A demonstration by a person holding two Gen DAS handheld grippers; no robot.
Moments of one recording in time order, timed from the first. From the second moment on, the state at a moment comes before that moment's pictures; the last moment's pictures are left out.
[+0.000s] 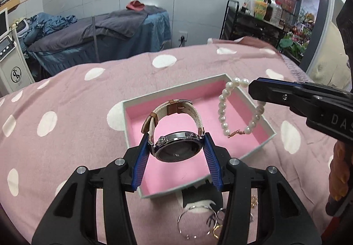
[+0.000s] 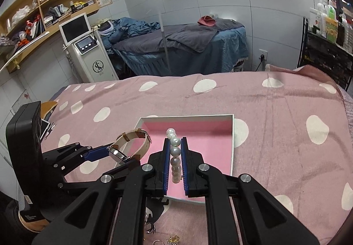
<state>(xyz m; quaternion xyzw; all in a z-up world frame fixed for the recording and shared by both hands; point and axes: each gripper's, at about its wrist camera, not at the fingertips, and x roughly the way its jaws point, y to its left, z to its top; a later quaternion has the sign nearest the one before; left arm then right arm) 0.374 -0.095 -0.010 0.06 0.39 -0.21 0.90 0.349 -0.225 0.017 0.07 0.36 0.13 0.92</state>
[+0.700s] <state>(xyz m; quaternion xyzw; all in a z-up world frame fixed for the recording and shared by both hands) 0.392 -0.115 -0.046 0.09 0.40 -0.19 0.89 0.371 -0.237 -0.034 0.06 0.40 0.09 0.91</state>
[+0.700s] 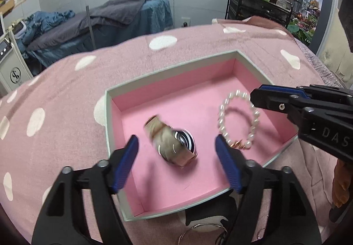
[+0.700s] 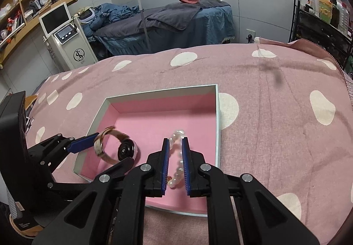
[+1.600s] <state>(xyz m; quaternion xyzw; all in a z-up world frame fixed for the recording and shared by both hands) 0.229 -0.037 -0.012 0.06 0.29 -0.16 0.94 0.237 -0.245 -0.019 0.01 0.33 0.08 0.94</state>
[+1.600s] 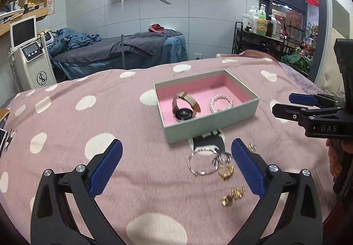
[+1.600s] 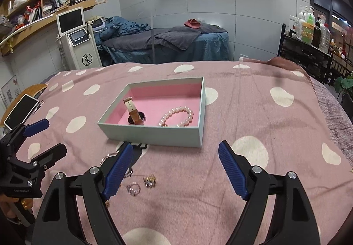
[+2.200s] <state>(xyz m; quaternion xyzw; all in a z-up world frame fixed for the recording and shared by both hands) 0.176 -0.051 -0.064 0.08 0.35 -0.21 0.91 0.188 -0.215 -0.058 -0.05 0.38 0.18 0.91</state>
